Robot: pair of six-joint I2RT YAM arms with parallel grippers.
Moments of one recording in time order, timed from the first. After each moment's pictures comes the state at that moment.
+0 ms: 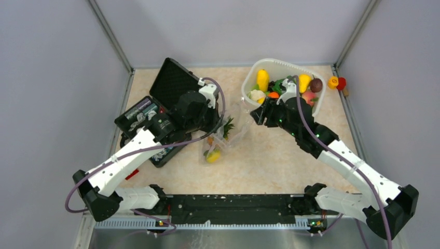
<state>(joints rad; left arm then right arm) -0.80 1.20 1.31 -0.67 -0.02 -0.40 0.66 1.03 0.96 -0.28 0.10 0.56</state>
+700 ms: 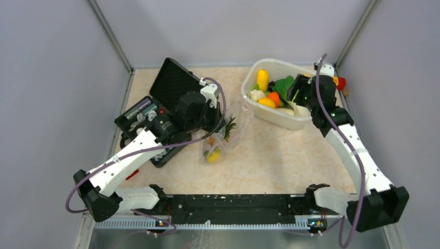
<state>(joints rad) -0.80 1.21 1.25 -0.57 0.04 -0.43 0.27 1.09 1.11 -0.38 0.20 0.39</state>
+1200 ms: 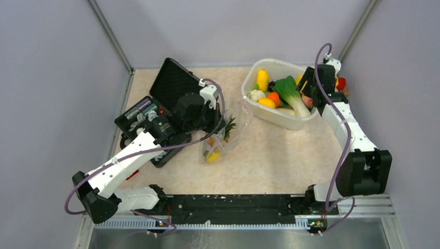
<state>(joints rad) -0.80 1.18 1.23 -0.55 0.06 -0.43 0.08 1.39 1.17 -0.33 0.25 0.41</state>
